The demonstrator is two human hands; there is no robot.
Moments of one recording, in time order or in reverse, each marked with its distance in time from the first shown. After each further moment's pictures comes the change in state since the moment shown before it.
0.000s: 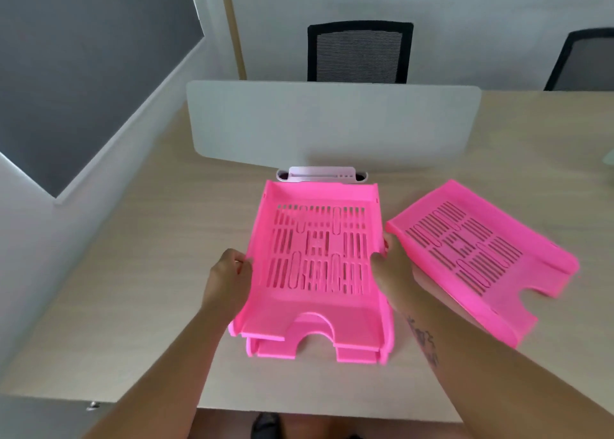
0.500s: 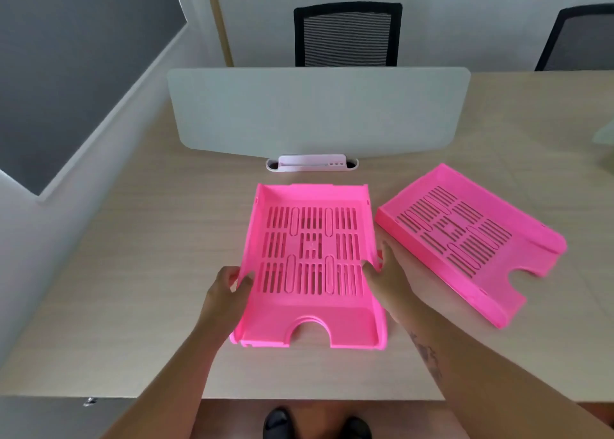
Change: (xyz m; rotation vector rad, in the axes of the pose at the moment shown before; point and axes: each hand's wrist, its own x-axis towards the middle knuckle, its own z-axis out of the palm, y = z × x) left_hand -0.024 -0.031 0.025 -0.087 -0.148 -0.074; right_hand -0.024 0.040 -0.011 -0.118 -0.110 -0.001
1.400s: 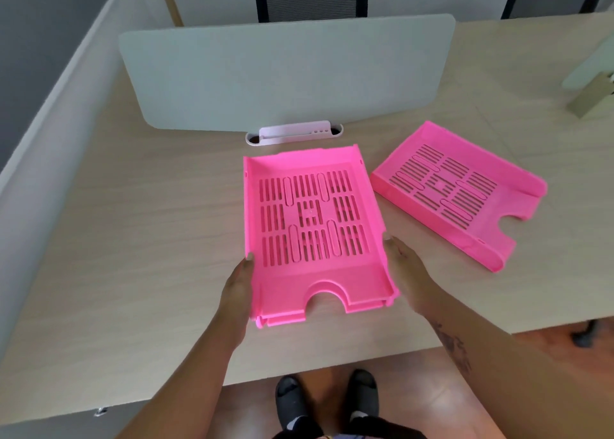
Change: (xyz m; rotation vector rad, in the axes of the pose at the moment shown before) left_hand 0.001 -0.024 0.007 -0.563 -0.301 -0.179; right_hand -0.044 0.003 0.007 0.141 0.084 0.204
